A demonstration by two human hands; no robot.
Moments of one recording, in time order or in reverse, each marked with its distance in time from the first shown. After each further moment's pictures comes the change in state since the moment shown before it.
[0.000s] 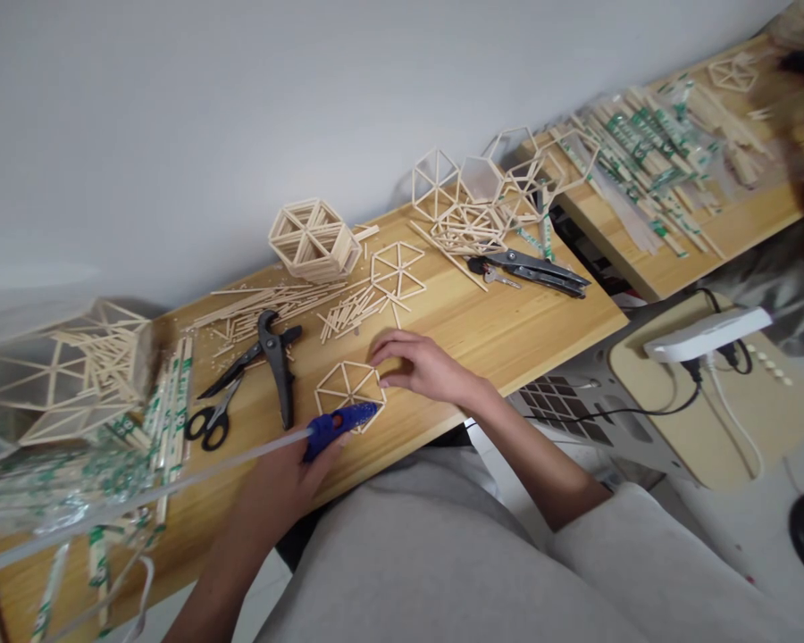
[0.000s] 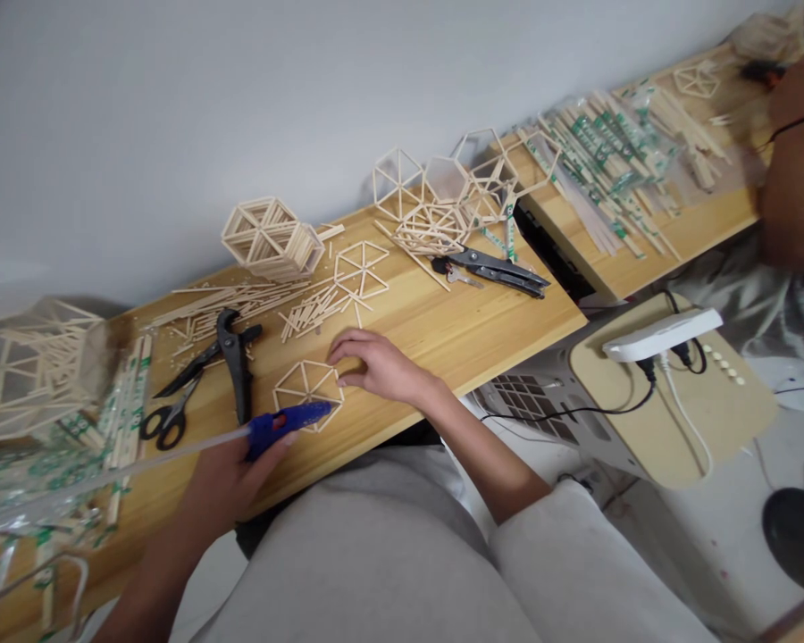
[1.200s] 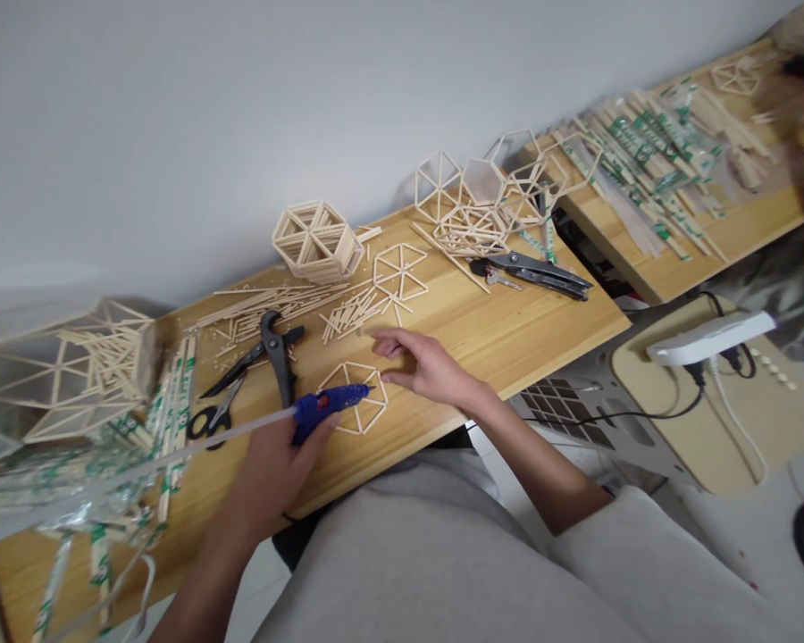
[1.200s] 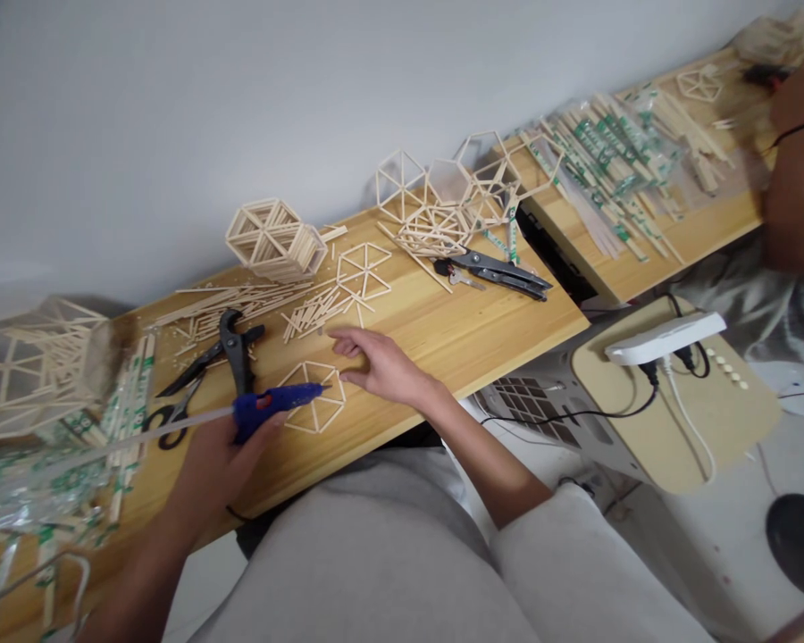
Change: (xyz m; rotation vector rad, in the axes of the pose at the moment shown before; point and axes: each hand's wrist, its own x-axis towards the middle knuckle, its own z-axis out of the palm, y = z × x) left_hand 0.016 0.005 -0.011 -0.029 0.166 -0.011; right_hand -0.007 0.006 0.009 0.042 0.144 0.095
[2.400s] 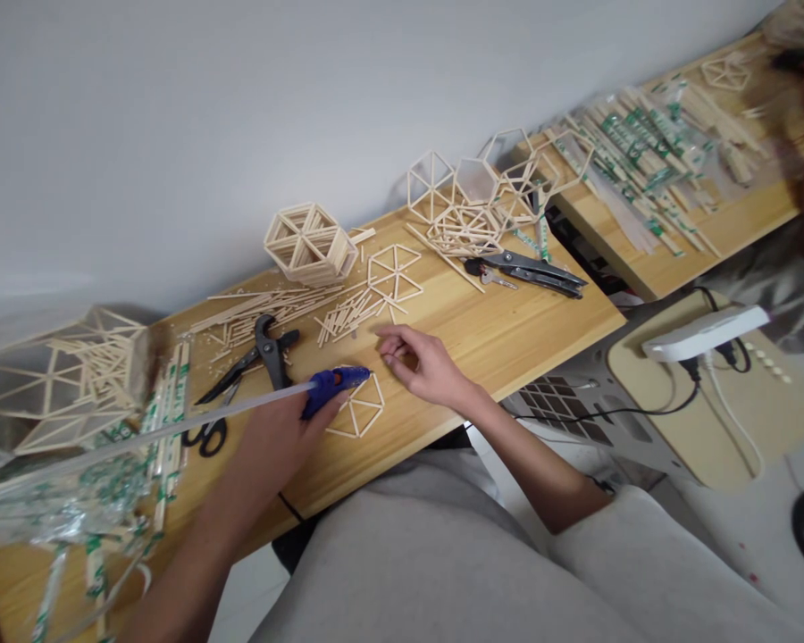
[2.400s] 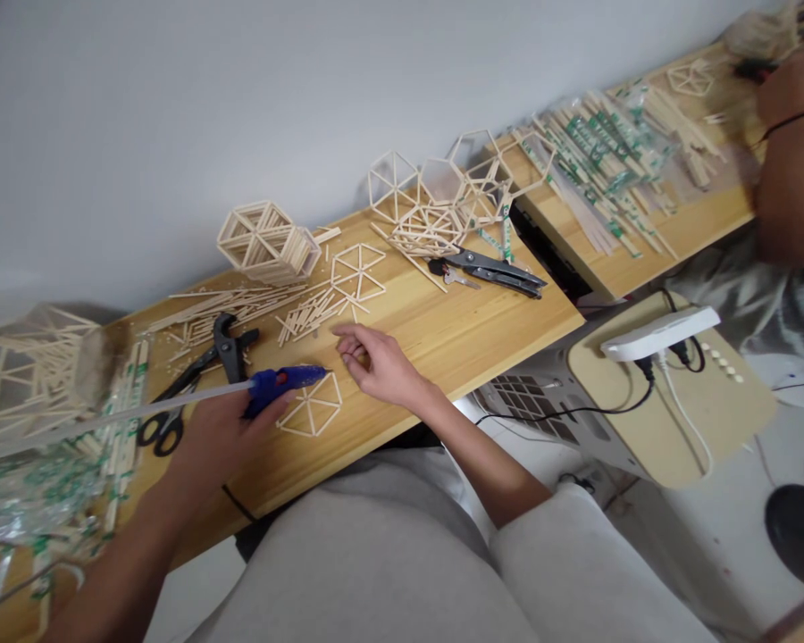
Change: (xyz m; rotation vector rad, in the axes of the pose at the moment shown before) left_hand 0.034 0.026 -0.010 0.201 -0.052 0.049; right_hand -0.002 -0.004 0.005 0.013 0.162 0.000
